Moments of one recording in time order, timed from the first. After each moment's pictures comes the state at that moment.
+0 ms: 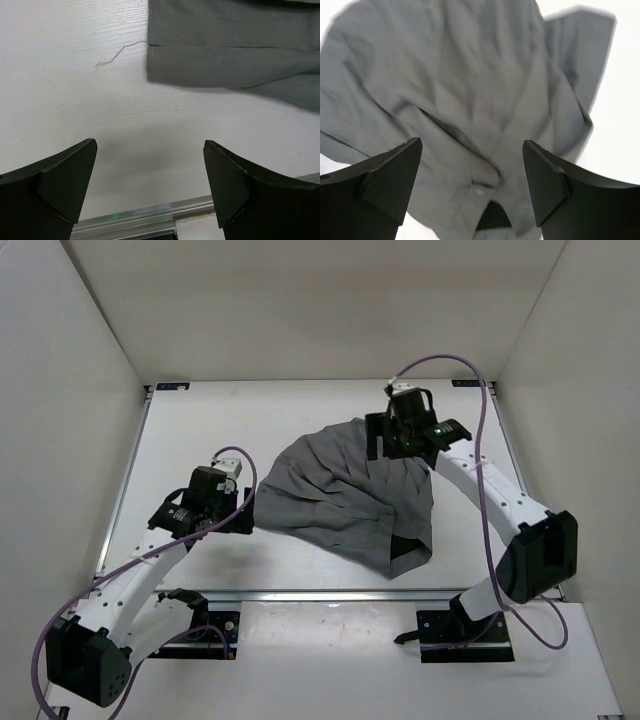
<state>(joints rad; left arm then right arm) -0.37 0.94 0.73 -0.69 -0.06 -0.21 0.46 1.52 1.40 -0.64 0.10 0.23</state>
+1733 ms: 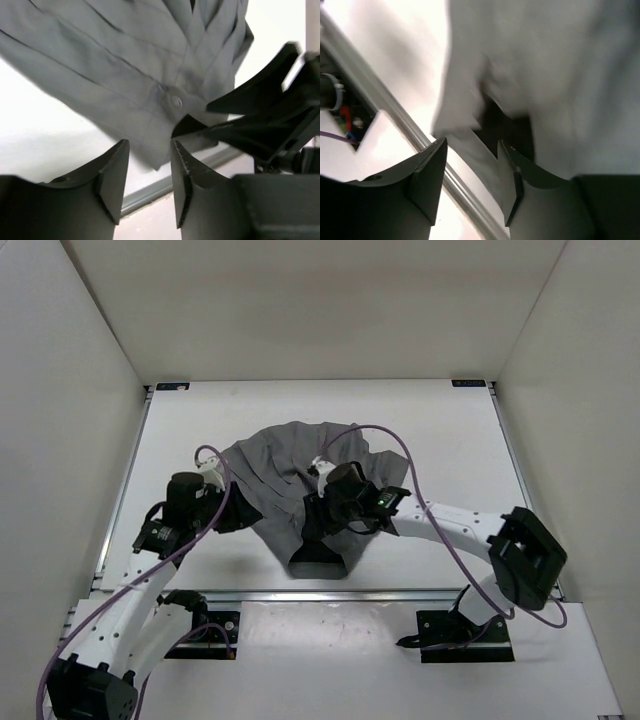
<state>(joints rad) -0.24 0.79 0.68 -0.54 0.35 -0.47 0.90 1.54 0.99 -0.18 -0.26 0.42</state>
